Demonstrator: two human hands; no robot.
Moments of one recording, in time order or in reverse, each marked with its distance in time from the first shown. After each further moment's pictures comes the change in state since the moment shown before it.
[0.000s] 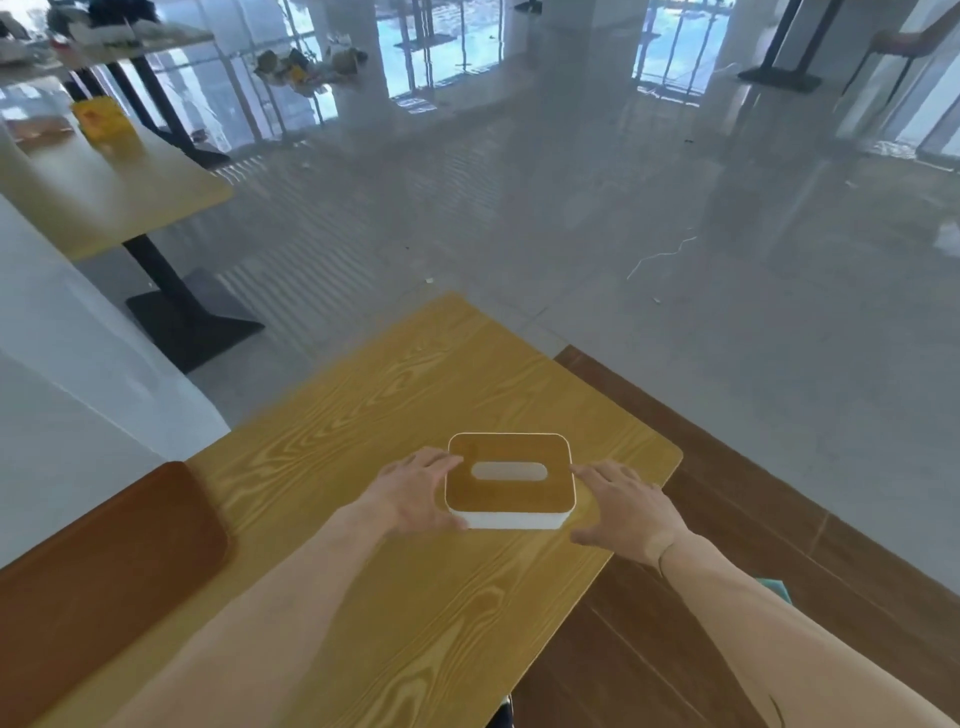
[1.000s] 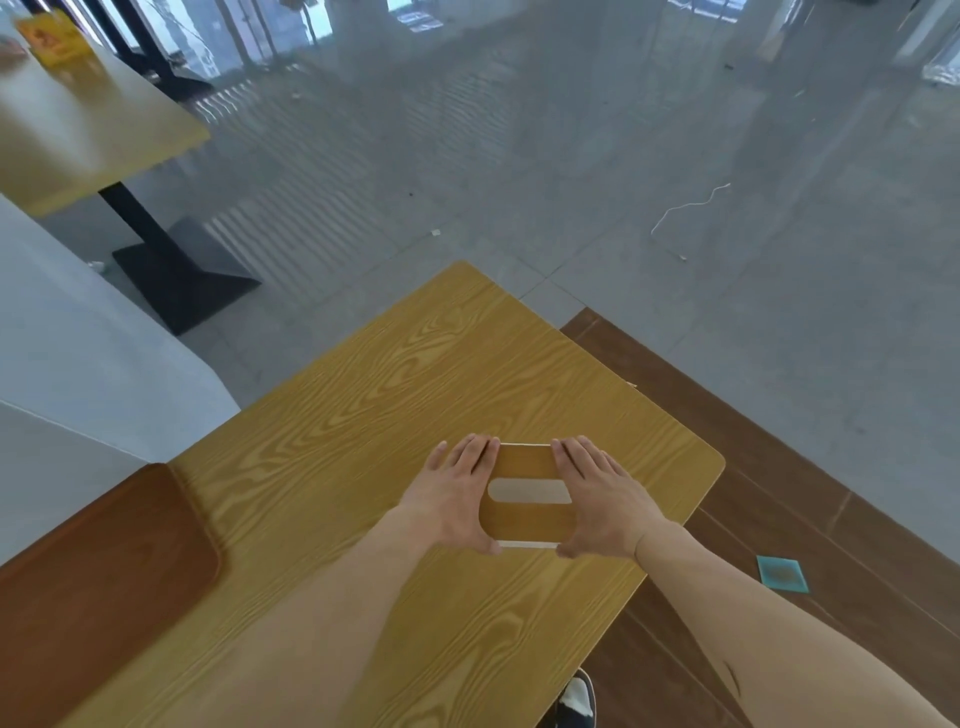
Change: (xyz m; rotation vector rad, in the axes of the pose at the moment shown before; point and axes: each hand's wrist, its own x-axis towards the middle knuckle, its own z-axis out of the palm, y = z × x) left_hand 0.082 -0.007 0.031 0.225 0.017 0.121; right_hand 0.096 -0.018 0.029 -0.111 -0.058 -0.188
